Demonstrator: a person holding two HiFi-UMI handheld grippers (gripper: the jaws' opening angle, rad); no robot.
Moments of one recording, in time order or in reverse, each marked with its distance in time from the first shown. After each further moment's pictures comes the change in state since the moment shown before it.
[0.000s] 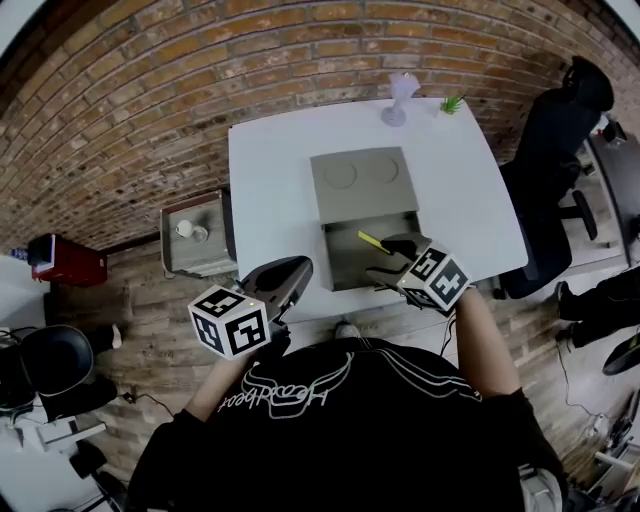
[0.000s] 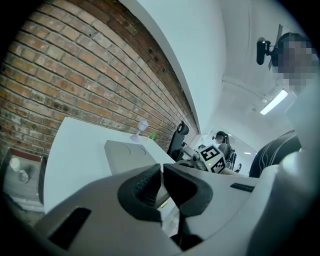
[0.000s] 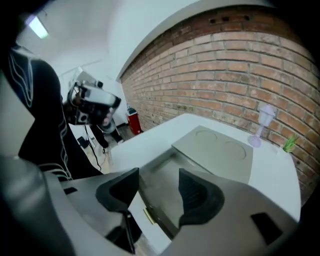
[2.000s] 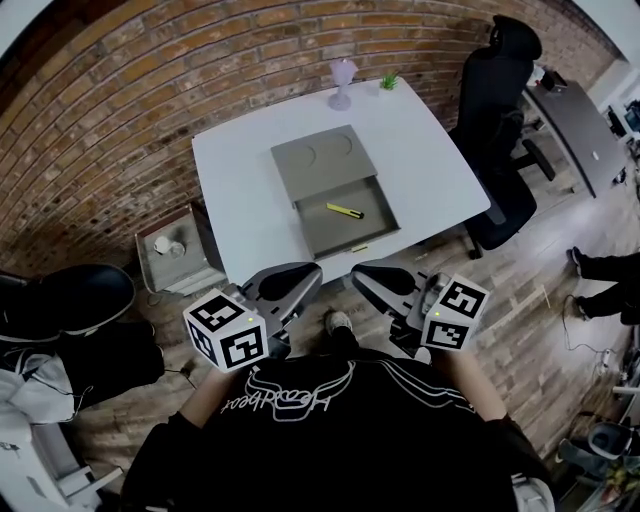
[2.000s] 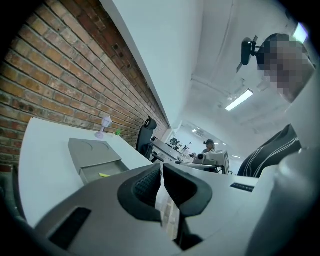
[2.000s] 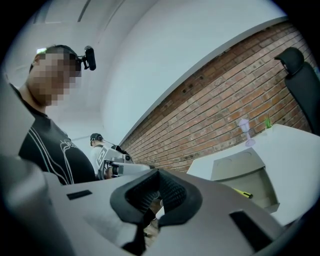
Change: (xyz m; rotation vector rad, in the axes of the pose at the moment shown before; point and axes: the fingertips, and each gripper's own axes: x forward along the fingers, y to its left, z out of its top) left arm -0.045 -0.105 -0.026 0.142 0.058 -0.330; right arm -0.124 0.147 0.065 0.366 -0.759 0.011
